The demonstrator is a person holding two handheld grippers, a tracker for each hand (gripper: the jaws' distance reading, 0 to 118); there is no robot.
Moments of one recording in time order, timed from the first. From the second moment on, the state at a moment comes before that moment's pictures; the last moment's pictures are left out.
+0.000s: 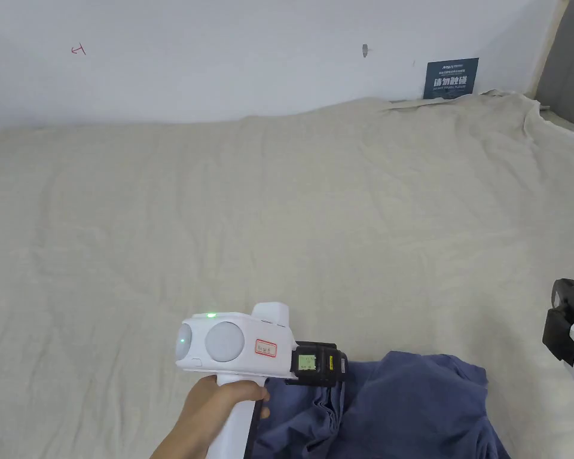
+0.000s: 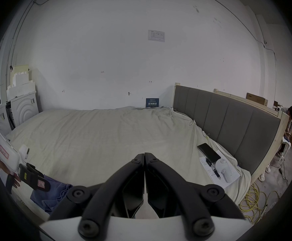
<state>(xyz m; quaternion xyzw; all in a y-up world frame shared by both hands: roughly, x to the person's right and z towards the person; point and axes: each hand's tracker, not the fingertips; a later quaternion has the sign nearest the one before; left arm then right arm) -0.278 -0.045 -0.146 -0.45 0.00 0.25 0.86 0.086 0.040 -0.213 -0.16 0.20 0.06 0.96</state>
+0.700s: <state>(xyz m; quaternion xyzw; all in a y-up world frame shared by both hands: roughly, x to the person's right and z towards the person) -0.328 -0.053 -0.046 -0.29 0.17 0.17 0.93 0.077 0.050 -0.203 -0.15 0.22 0.06 0.96</state>
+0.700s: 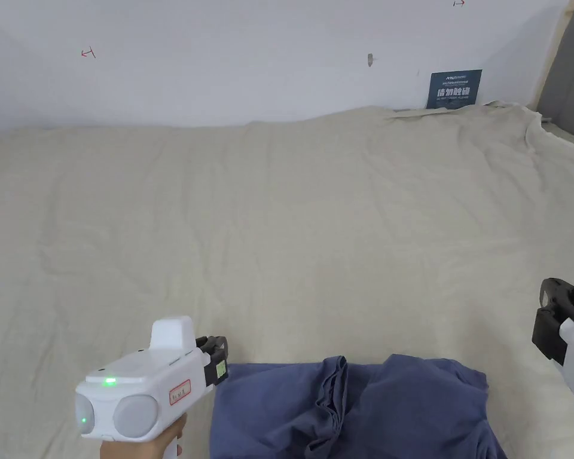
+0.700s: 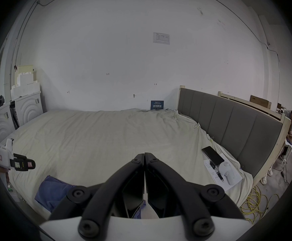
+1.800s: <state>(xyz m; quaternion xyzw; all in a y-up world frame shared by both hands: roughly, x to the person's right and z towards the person) -0.159 -0.156 -0.100 -0.35 0.10 0.04 0.93 0.112 0.044 -0.210 -0.17 0.19 0.05 0.97</state>
